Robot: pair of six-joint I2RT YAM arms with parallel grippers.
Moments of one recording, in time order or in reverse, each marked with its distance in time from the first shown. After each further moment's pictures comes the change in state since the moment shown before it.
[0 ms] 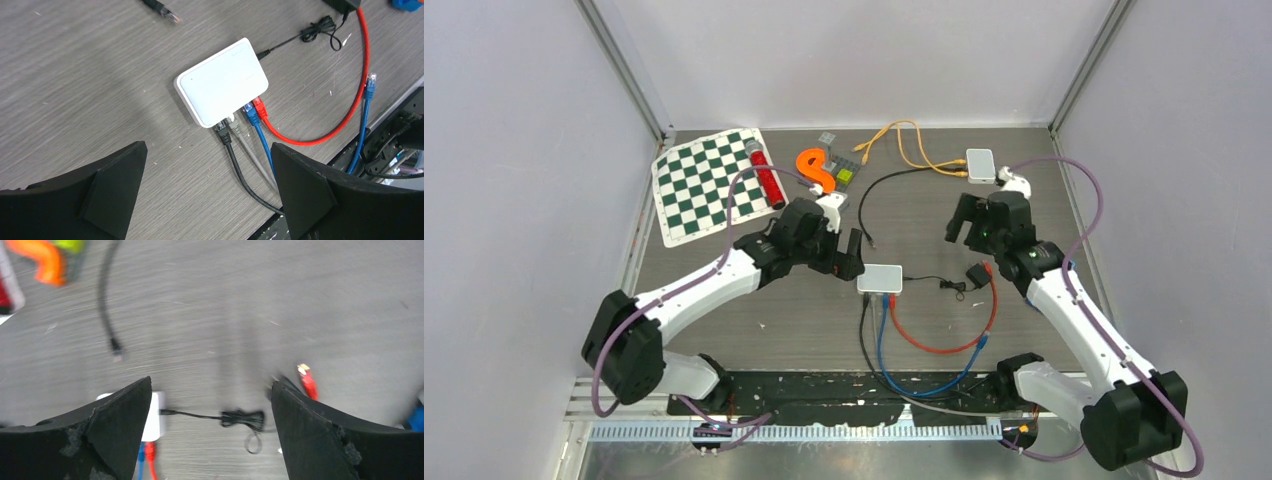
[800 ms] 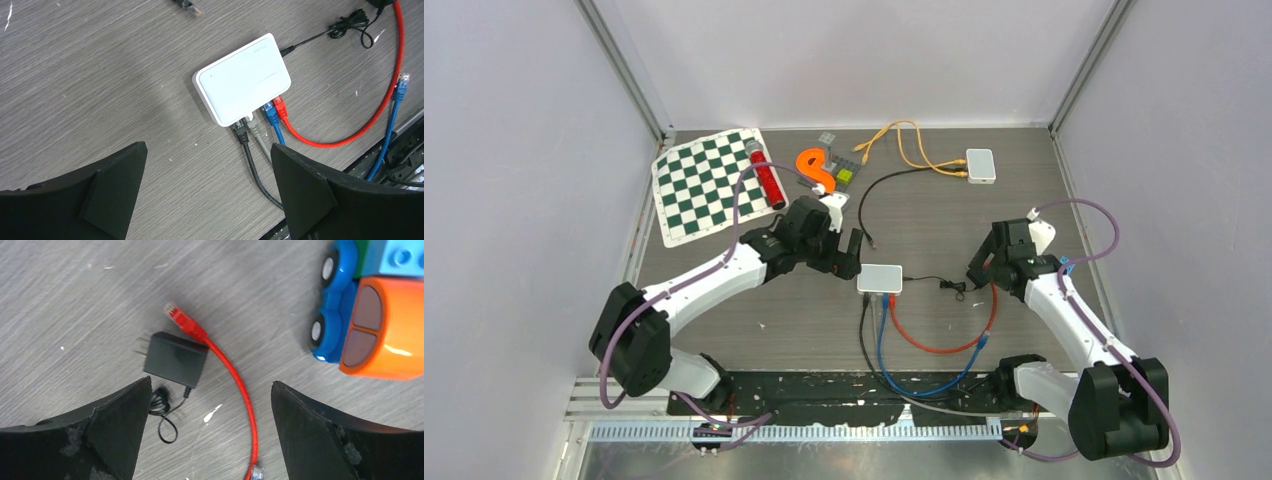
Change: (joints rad) left arm 0.000 0.010 0.024 -0.063 -0.078 0.033; right arm -0.177 0.031 -0.206 -0.159 0.224 0.248
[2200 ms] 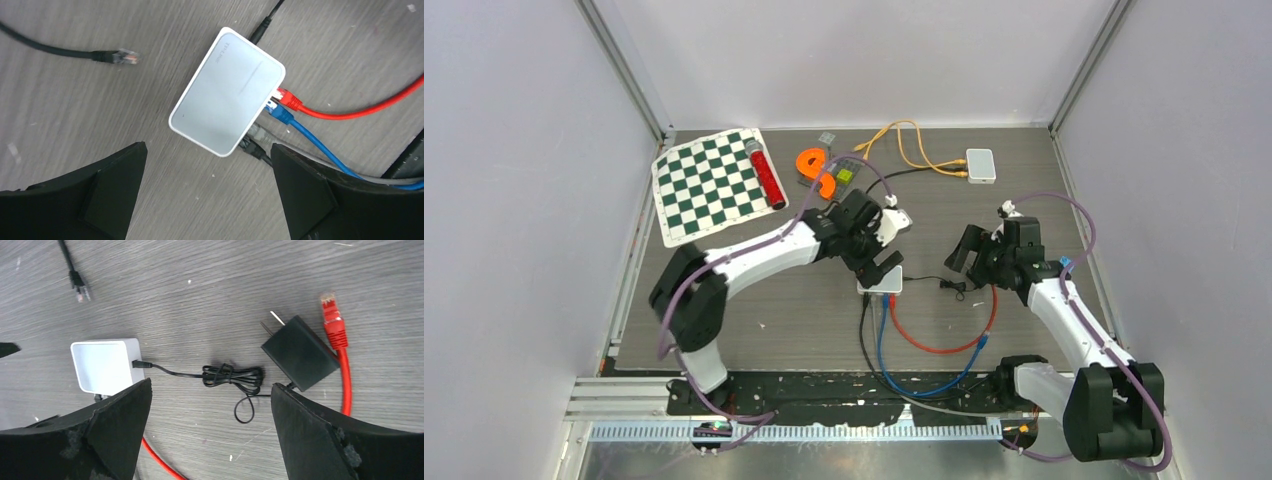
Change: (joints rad) left arm -0.105 0.405 0.378 -0.201 0.074 0.492; right arm -0.077 -0.031 -0.068 0.186 -0.550 -0.222
